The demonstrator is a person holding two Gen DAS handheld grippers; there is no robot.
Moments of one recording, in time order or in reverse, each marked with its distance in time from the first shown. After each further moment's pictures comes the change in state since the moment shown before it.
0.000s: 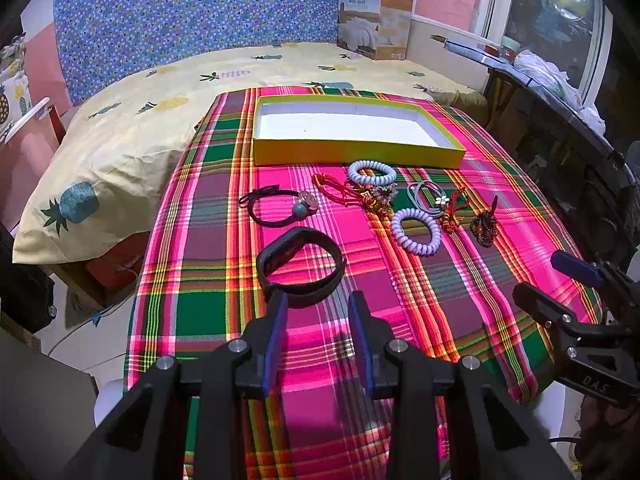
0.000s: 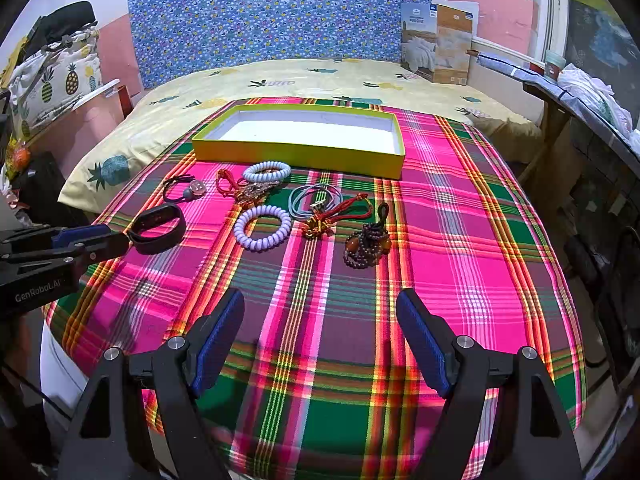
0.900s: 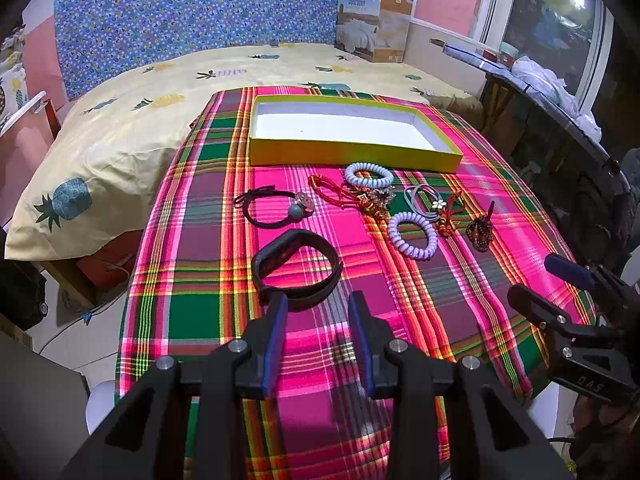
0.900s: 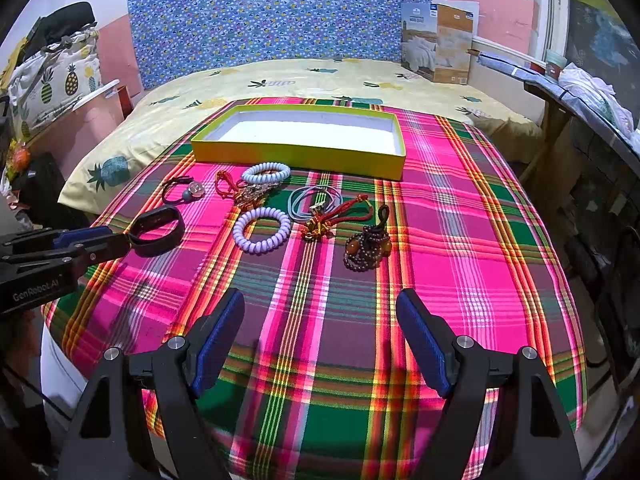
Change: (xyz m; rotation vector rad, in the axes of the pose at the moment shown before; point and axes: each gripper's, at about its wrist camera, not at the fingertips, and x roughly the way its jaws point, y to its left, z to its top) left arm 0.002 0.004 0.002 -0.016 -0.003 -0.033; right arm 0.000 0.000 0.001 -0.001 0.001 0.002
